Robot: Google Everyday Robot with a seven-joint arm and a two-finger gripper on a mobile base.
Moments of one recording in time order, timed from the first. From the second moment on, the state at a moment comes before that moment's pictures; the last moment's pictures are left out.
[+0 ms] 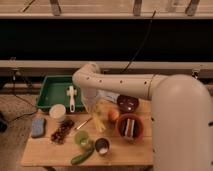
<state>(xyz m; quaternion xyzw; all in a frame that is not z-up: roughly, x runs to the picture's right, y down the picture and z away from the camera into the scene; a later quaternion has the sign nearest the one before) -0.076 0.121 0.785 -0.22 -0.29 -0.74 0.57</state>
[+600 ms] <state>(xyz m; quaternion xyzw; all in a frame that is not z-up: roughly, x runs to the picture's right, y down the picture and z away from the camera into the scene) -0.138 0.125 0.768 -0.16 -0.34 -0.73 0.57</state>
